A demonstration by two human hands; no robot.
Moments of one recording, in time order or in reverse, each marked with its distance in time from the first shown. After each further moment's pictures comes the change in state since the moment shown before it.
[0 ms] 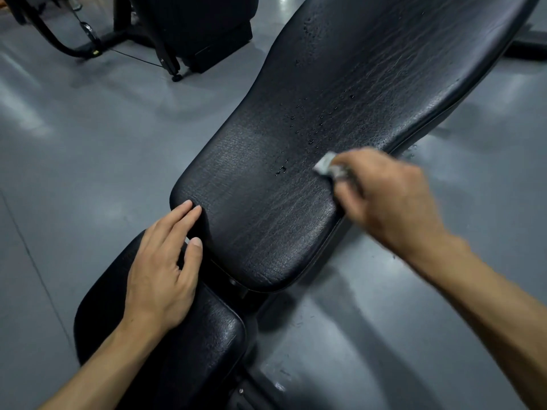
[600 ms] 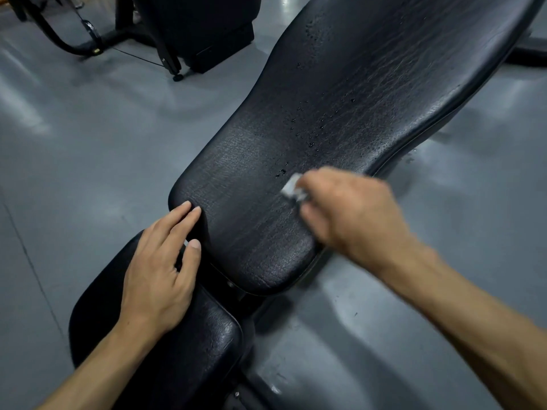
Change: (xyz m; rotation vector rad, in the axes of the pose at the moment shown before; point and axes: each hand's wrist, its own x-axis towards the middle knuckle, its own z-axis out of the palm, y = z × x) left_hand 0.000 0.000 0.000 0.004 -0.006 -0.001; right_hand 0.003 -0.034 0.005 0.001 -0.115 -0.126
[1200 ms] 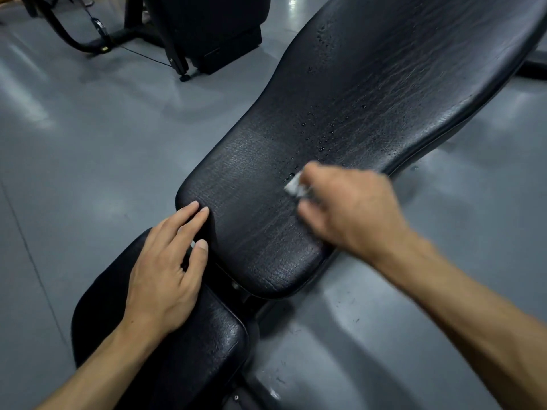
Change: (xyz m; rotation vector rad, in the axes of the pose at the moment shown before) left_hand 0.000 -0.002 -0.001 0.003 -0.010 0.009; right_hand 0.018 -0.002 0.007 -0.139 -0.039 0.019
